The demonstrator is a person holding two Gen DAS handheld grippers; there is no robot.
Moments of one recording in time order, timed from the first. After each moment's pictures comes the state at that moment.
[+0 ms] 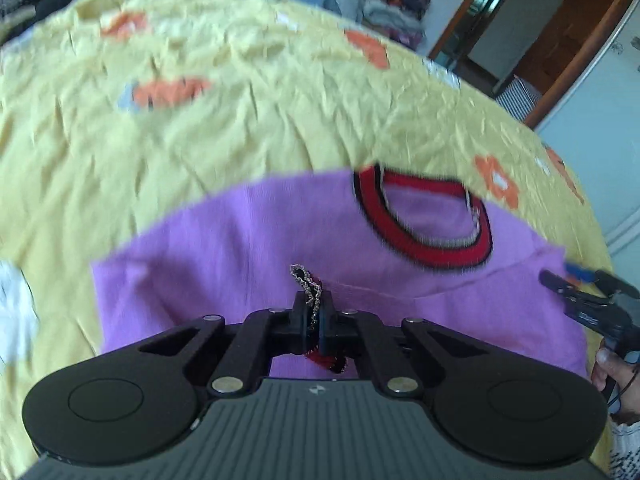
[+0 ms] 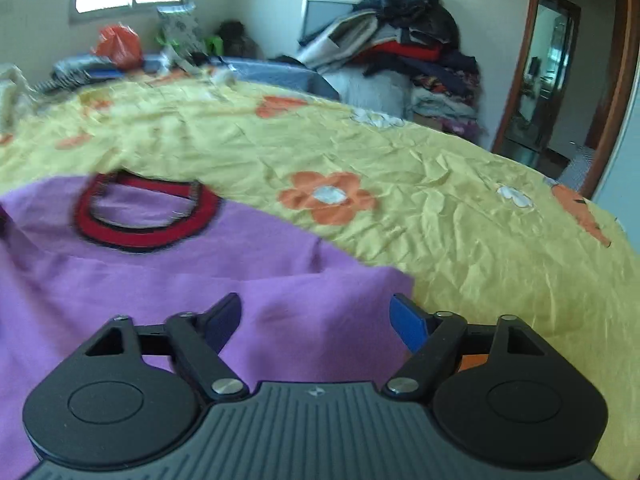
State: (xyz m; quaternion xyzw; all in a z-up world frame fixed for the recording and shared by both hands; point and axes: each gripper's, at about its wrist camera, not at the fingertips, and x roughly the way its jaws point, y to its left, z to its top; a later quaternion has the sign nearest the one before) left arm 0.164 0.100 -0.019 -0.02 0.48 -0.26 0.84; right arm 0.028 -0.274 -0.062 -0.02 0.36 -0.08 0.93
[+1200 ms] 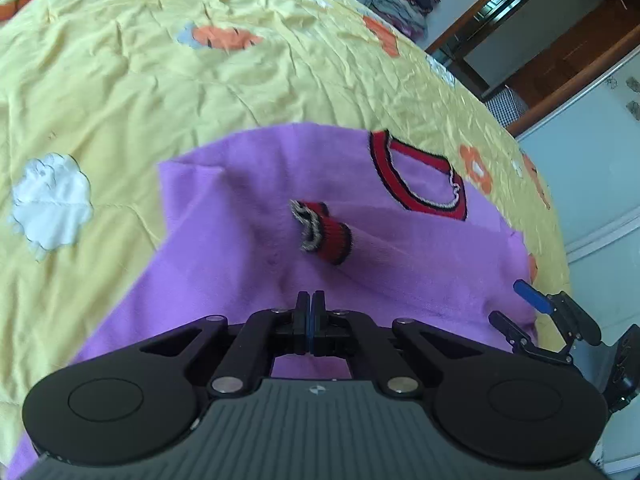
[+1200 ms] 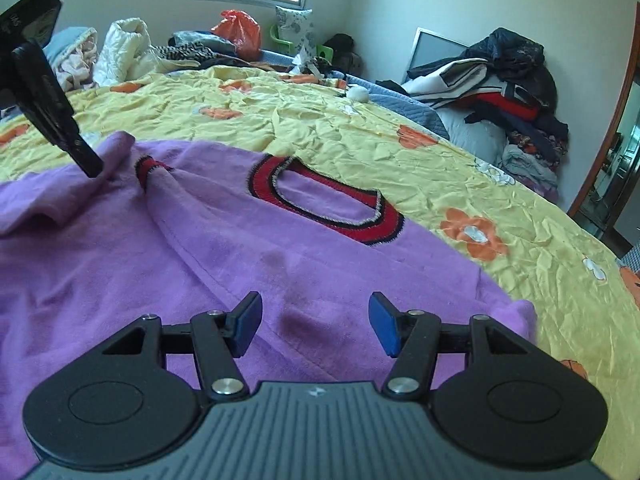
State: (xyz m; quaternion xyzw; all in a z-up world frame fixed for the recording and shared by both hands) left arm 0.141 0.176 -0.016 -0.10 0.53 -0.28 0.79; right arm -0.037 -0.148 -0.042 -0.12 0.29 0.07 0.95
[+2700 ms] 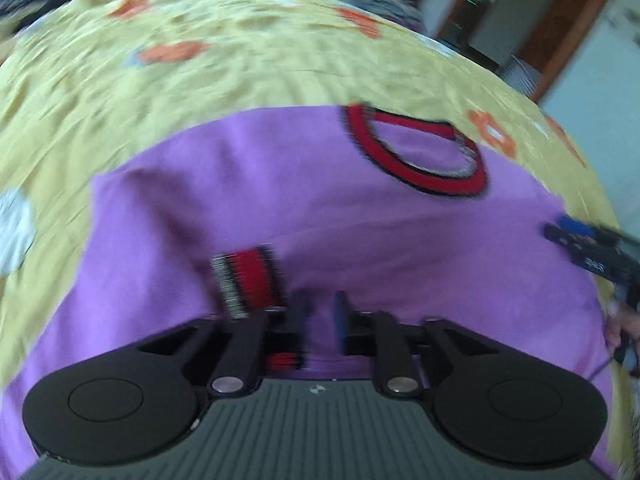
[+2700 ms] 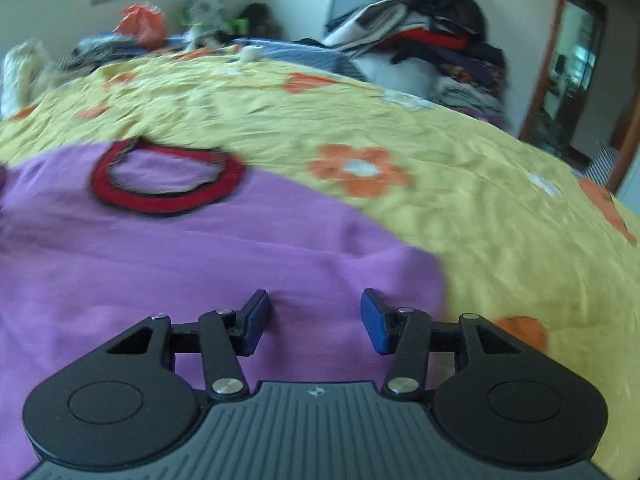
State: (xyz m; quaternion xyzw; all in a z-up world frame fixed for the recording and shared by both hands) left arm 0.106 0.110 -0.046 -0.02 0.49 -0.24 0.84; right arm 0.014 -0.280 -0.070 -0.02 0.35 -0.07 0.93
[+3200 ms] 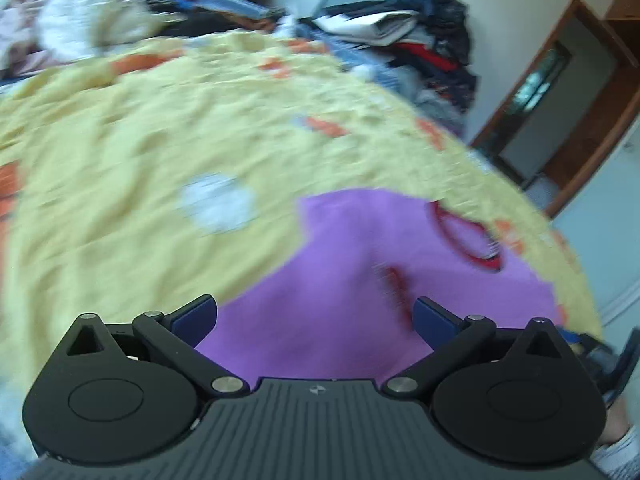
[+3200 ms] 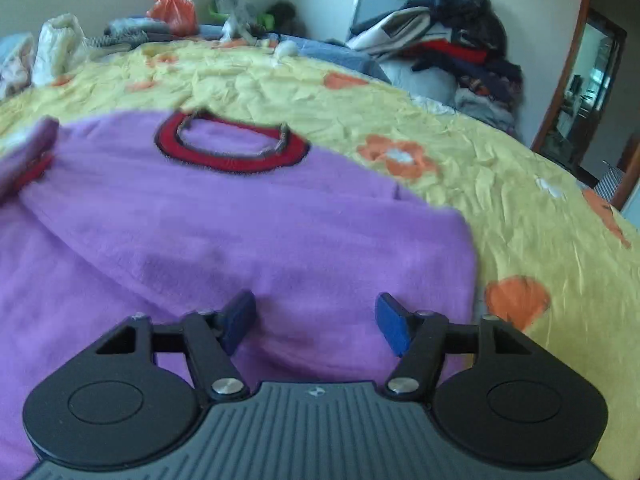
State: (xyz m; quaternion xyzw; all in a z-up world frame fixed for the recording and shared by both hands) left arm 0.037 0.282 -0.002 -0.12 0.42 -0.17 0.88; right arm -0.038 -0.225 -0.074 -0.02 0.35 -0.03 0.94
